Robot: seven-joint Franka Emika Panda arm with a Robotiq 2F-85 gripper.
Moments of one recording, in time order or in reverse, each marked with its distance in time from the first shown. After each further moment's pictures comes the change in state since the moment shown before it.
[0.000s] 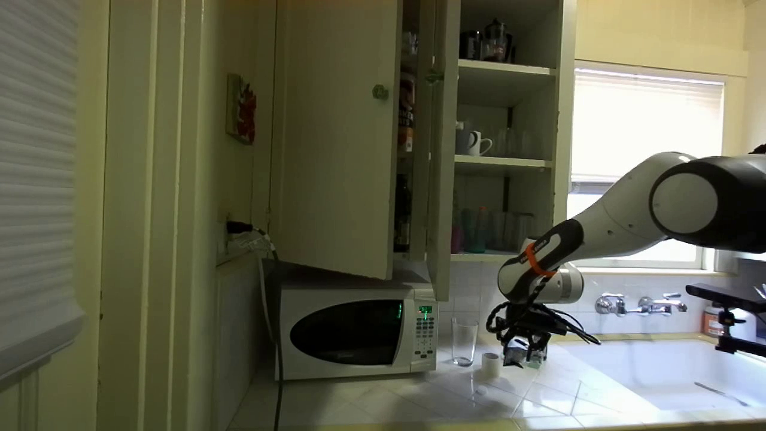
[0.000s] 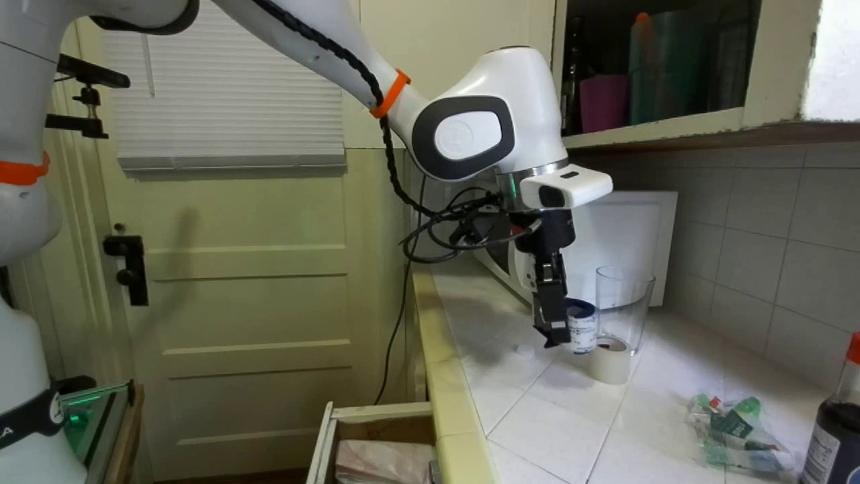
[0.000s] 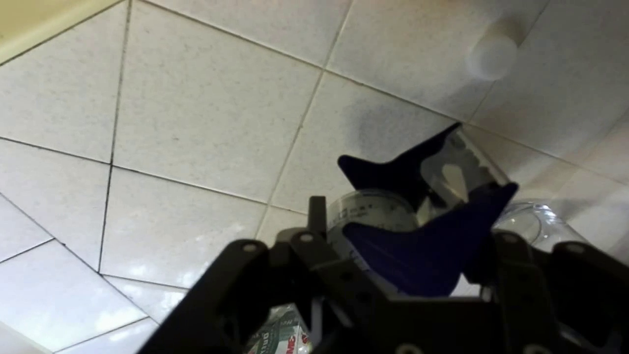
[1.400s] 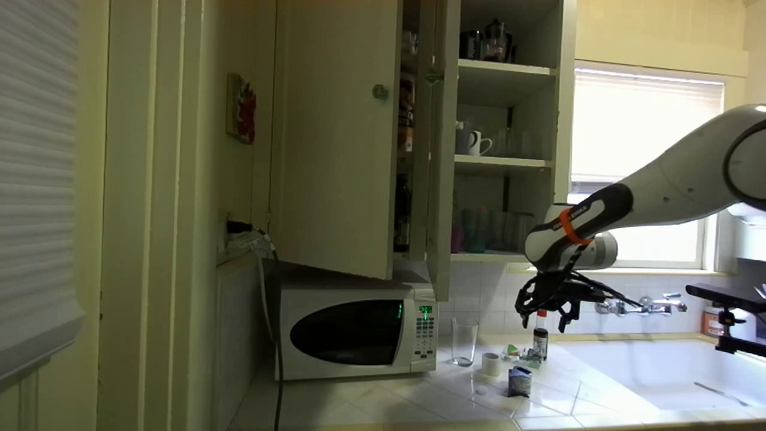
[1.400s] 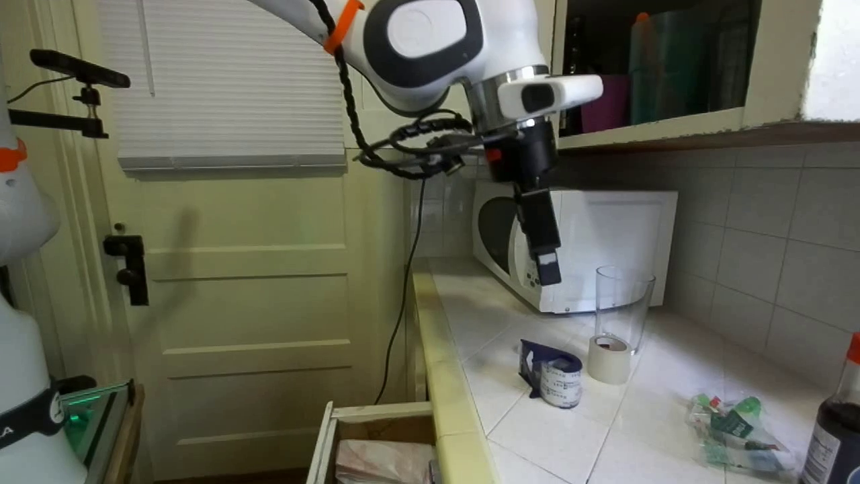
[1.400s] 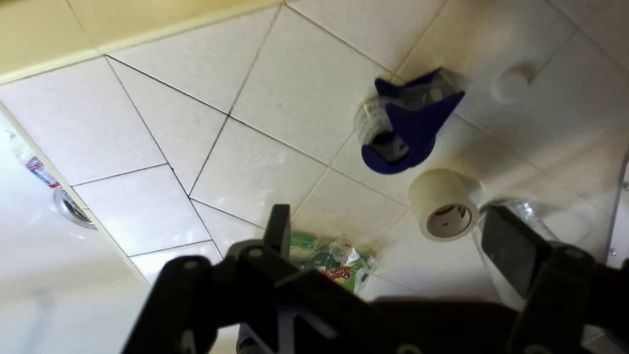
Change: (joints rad) arm 0.019 -0.259 -0.076 -0.102 -0.101 -0.152 -0.172
